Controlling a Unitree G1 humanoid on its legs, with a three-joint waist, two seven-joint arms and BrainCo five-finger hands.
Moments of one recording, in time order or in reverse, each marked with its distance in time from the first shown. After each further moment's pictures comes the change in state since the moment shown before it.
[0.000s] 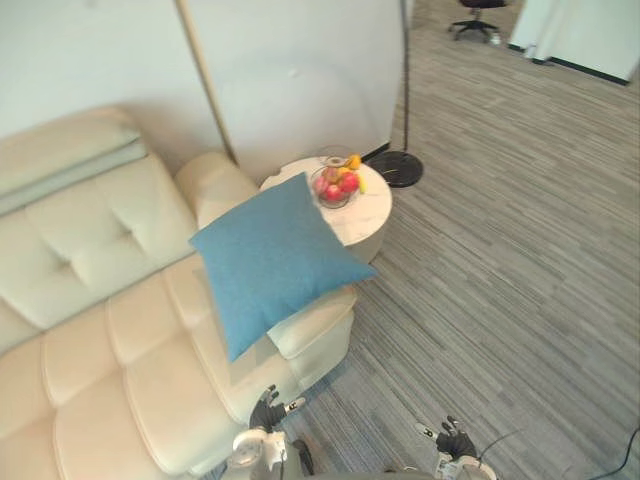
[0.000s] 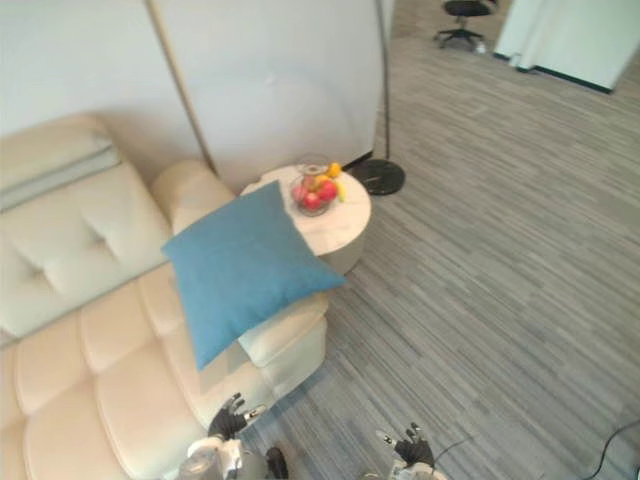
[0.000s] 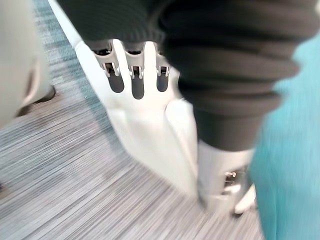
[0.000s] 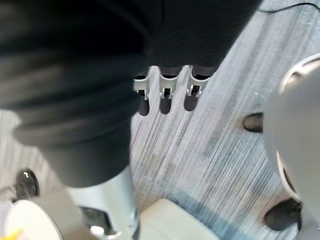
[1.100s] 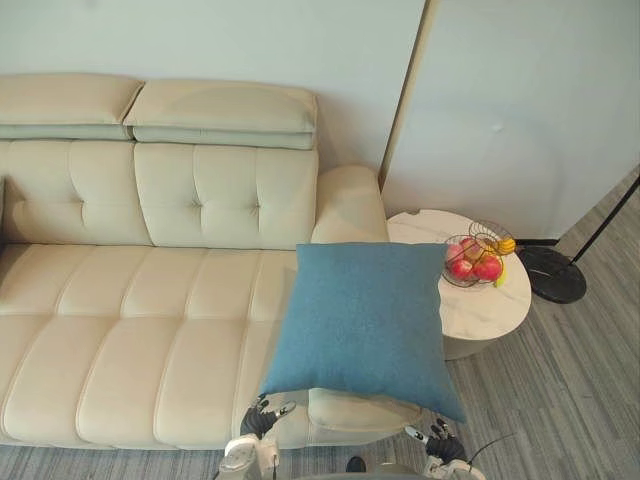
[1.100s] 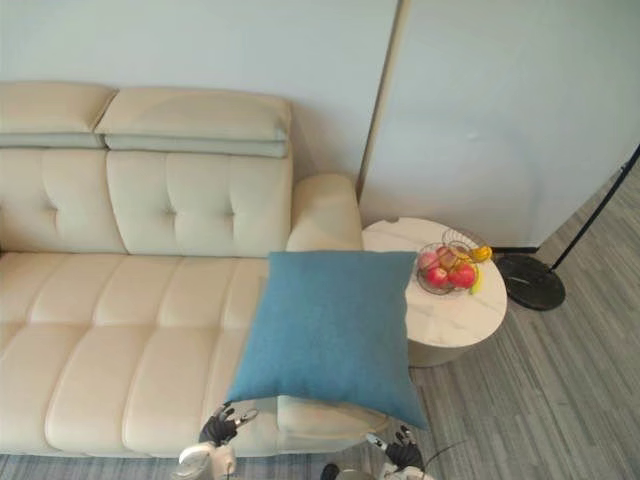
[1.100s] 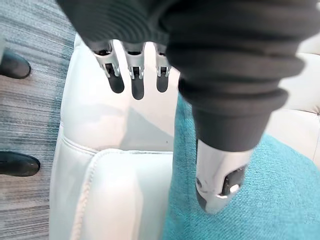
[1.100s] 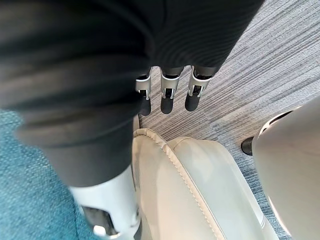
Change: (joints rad) left arm -0.007 -0.017 0.026 0.046 0.041 0.008 -0.001; right arm 0.054 0.040 -0.032 -0.044 0.000 -0.003 0.012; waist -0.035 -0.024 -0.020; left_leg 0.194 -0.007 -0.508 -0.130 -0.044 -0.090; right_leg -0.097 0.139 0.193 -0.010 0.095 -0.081
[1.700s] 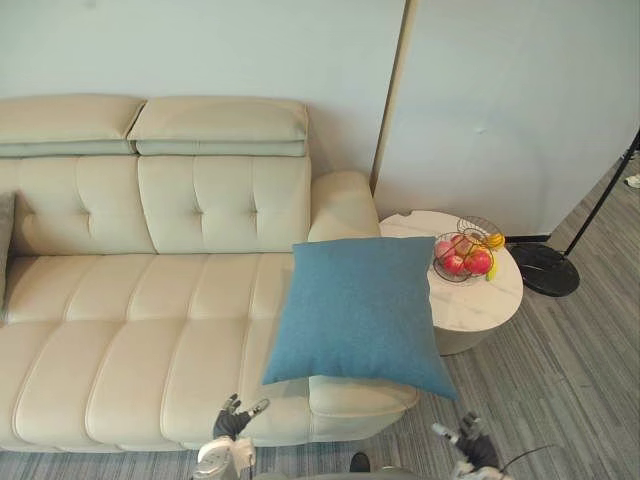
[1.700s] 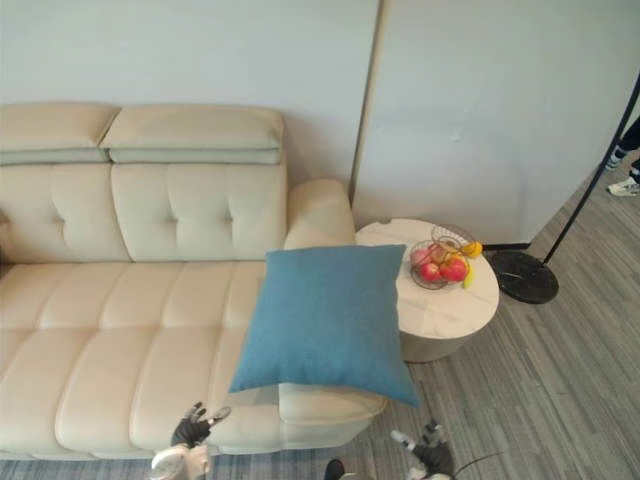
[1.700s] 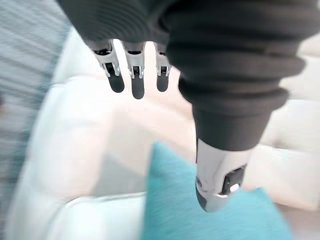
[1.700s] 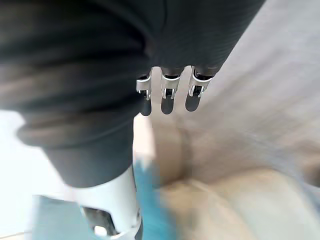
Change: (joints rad) left arm 0.063 0.103 0.132 -0.170 -0.067 -0.006 0.006; right arm 0.170 -0.149 -0.055 -0.551 -0.002 -0.005 0.000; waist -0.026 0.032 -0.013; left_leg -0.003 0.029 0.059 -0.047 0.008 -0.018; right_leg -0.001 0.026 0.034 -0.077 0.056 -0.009
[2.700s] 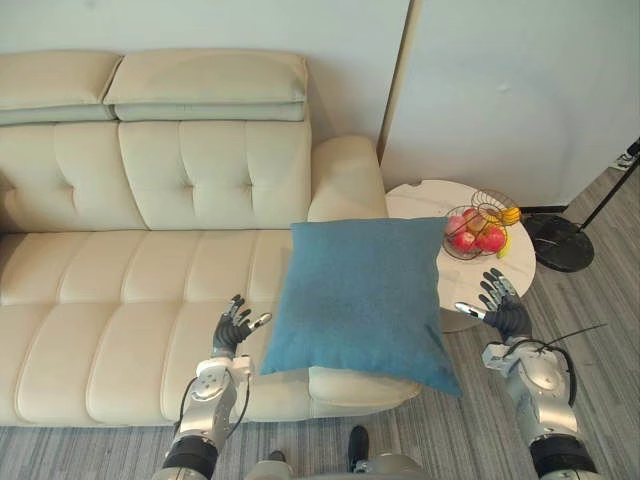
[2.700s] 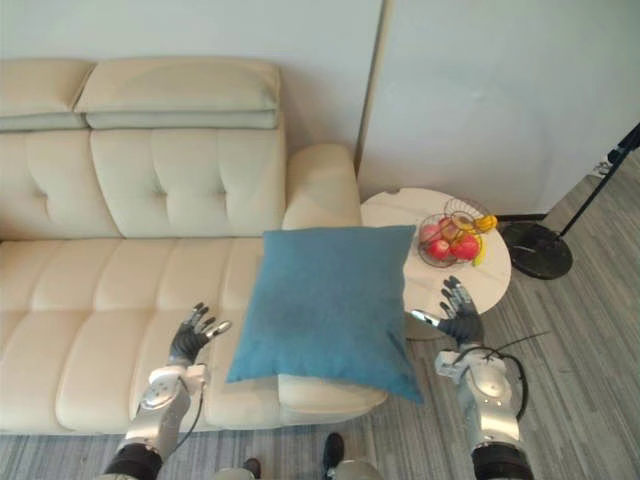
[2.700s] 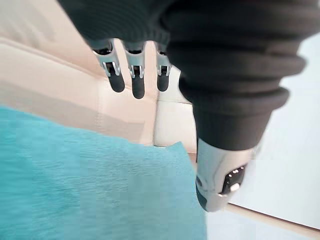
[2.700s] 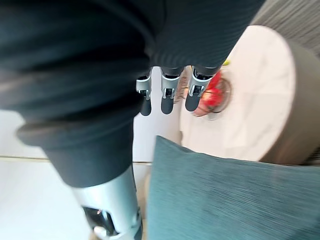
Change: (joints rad) left arm -0.251 0.078 -0.192 -0.200 -0.084 -0.025 0.005; right arm -0.414 -0.209 0.151 0.058 0.122 -0.035 0.047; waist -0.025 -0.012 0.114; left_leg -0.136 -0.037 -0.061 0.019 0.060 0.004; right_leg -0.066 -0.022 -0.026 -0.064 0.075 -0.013
